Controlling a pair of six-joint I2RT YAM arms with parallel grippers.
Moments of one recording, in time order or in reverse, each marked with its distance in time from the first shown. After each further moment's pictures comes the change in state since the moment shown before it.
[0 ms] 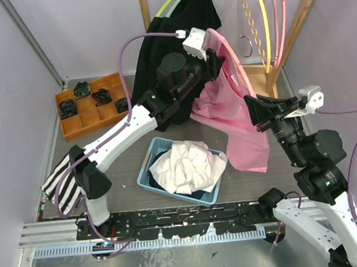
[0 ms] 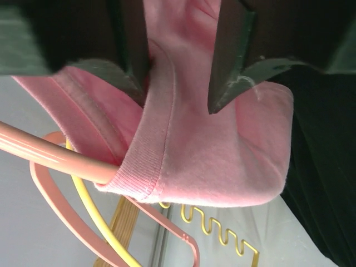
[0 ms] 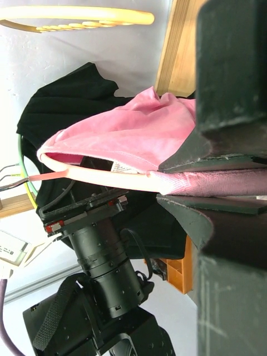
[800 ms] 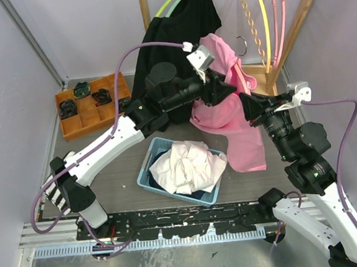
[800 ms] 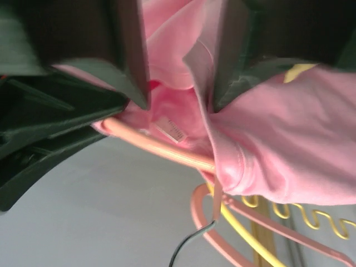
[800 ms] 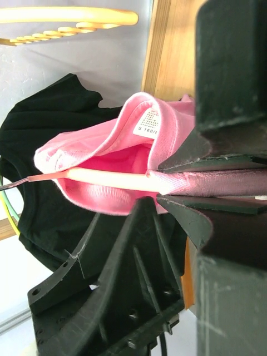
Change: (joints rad) left arm -0.051 -0.171 -0.142 -0.058 0.446 0.001; right arm 0.000 0.056 -0.050 0.047 0.072 0.015
